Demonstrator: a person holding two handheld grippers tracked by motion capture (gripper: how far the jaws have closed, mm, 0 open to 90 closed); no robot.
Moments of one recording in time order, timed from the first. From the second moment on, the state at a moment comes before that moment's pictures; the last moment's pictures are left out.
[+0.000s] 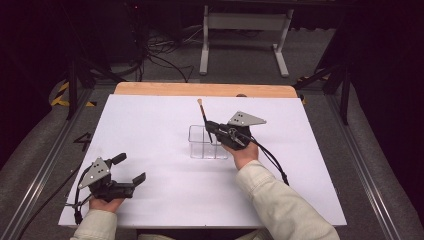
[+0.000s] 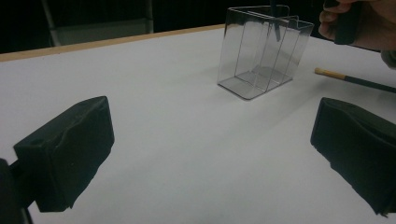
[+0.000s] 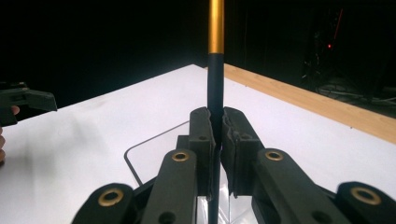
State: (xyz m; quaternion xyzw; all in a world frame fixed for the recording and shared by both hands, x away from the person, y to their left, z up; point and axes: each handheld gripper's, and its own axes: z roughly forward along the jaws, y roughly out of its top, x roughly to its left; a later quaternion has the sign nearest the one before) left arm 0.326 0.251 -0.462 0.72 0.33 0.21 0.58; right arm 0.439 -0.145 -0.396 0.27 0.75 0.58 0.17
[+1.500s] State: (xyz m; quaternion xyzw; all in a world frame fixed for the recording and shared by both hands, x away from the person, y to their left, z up) left arm 0.337 0.247 -0.461 0.72 0.32 0.21 0.58; right arm 0.383 -0.228 -0.334 0.28 0.73 0.59 0.19
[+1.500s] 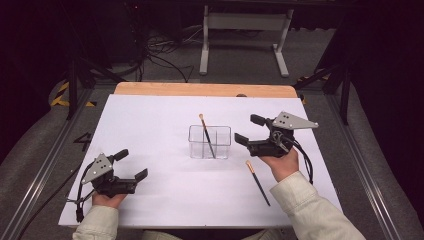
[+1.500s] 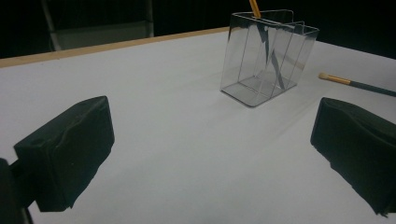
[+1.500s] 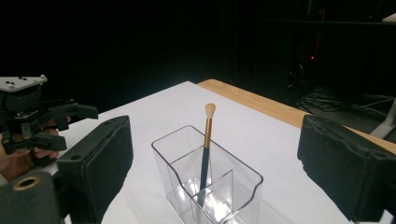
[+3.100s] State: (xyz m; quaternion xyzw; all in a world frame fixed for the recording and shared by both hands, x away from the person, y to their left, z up) left arm 0.335 0.247 -0.461 0.72 0.33 0.21 0.57; right arm 0.390 -0.244 -0.324 0.38 0.88 0.26 0.11
